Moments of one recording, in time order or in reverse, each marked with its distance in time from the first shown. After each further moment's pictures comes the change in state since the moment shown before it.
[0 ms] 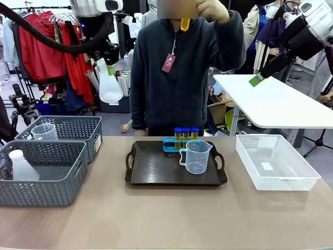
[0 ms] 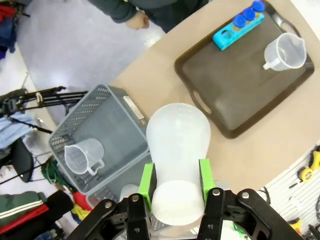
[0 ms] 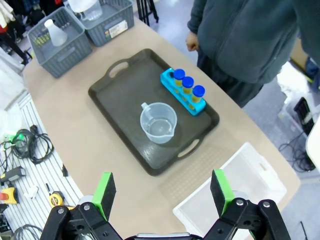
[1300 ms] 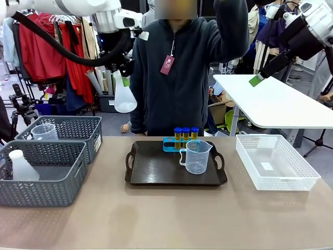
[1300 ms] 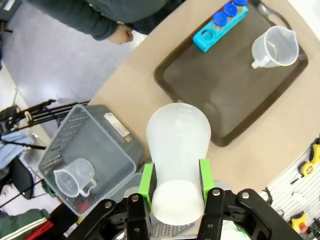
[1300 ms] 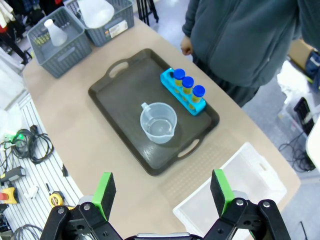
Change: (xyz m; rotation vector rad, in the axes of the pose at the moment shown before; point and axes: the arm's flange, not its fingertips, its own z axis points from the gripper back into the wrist) left arm 0.030 -0.025 -0.052 -0.056 0.037 -0.100; right arm 0.000 0.000 0.000 0.000 0.000 0.000
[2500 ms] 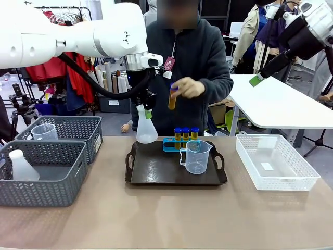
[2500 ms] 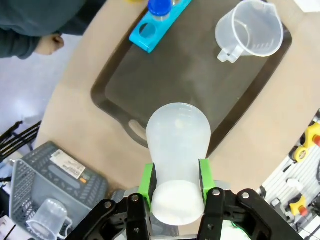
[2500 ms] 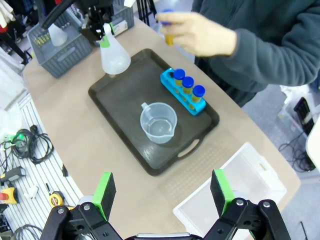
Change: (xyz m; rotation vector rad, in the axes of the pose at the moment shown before) left arm 0.037 -0.040 -0.120 -0.173 0.122 -0.136; right arm 0.000 0.000 0.000 0.000 0.000 0.000
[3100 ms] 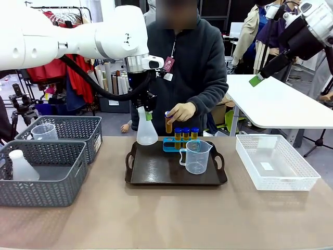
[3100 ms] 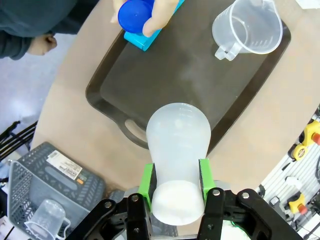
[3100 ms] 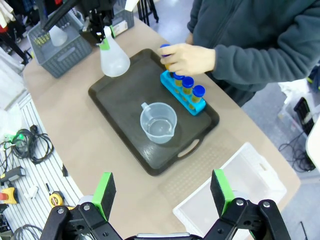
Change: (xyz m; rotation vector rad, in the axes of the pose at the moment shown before) left arm 0.001 0.000 -0.005 -0.008 0.012 -0.001; right arm 0.000 0.000 0.000 0.000 0.000 0.000
